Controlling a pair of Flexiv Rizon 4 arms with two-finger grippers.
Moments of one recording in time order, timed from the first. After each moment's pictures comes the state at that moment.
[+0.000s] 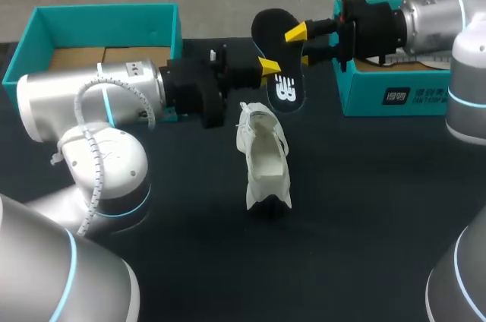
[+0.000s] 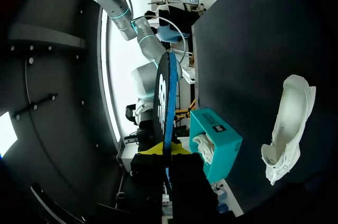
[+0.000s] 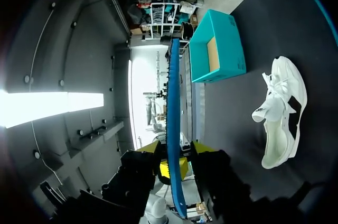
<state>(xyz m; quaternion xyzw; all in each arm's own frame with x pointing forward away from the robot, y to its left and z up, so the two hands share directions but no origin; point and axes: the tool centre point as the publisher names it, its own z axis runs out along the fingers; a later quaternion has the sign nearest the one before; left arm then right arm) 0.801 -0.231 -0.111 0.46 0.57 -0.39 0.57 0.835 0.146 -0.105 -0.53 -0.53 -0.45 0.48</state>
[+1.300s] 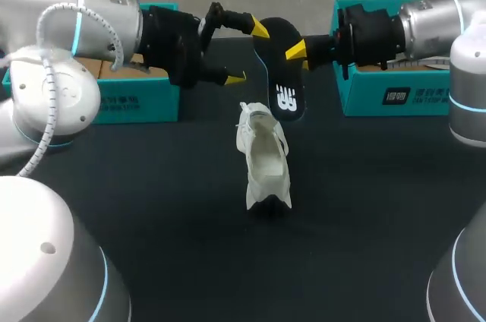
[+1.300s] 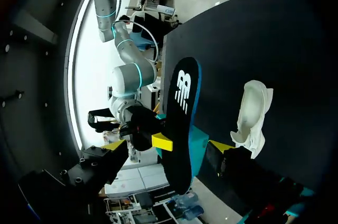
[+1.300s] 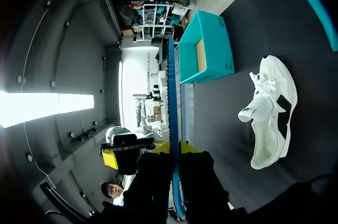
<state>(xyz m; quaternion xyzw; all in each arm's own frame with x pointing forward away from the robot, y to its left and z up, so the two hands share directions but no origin) 0.809 -0.192 -0.086 0.54 0.65 -0.32 0.42 0.832 0.146 -0.129 -0.56 -0.55 -0.43 0.45</state>
